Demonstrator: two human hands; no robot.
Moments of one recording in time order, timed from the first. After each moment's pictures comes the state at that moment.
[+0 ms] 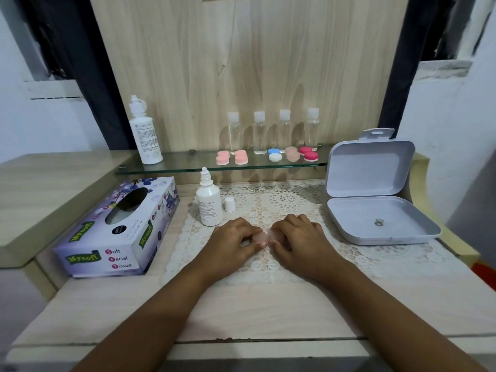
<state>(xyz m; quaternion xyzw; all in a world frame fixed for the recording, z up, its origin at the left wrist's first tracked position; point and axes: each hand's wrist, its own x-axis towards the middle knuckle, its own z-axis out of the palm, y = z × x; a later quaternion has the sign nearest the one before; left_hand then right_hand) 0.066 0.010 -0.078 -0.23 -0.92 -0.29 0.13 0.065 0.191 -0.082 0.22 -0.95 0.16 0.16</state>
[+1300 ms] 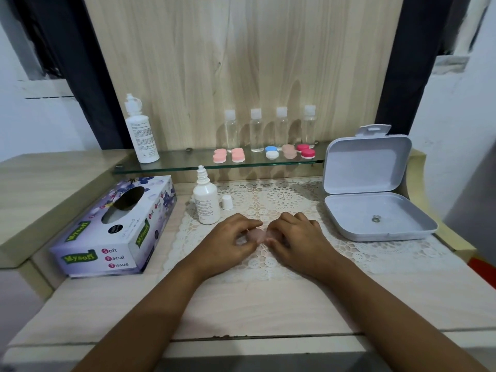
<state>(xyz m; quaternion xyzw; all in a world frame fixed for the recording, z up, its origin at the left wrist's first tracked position) 0.068 0.008 -0.074 -0.25 -0.89 -0.35 0.11 0.065 0.193 -0.082 0.23 -0.94 0.19 0.17</state>
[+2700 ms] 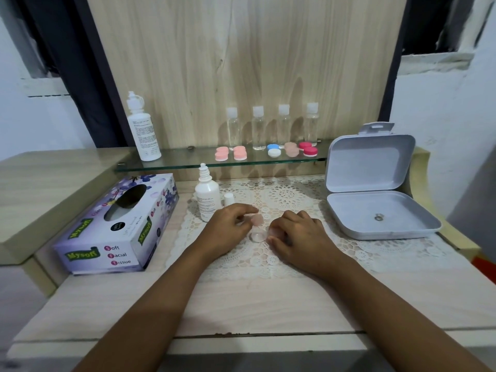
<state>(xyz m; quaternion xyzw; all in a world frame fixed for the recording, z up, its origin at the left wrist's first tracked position) 0.045 0.010 -0.068 -0.16 -0.91 -0.37 0.13 0.068 0.192 -0.078 0.22 -0.94 0.18 0.16</state>
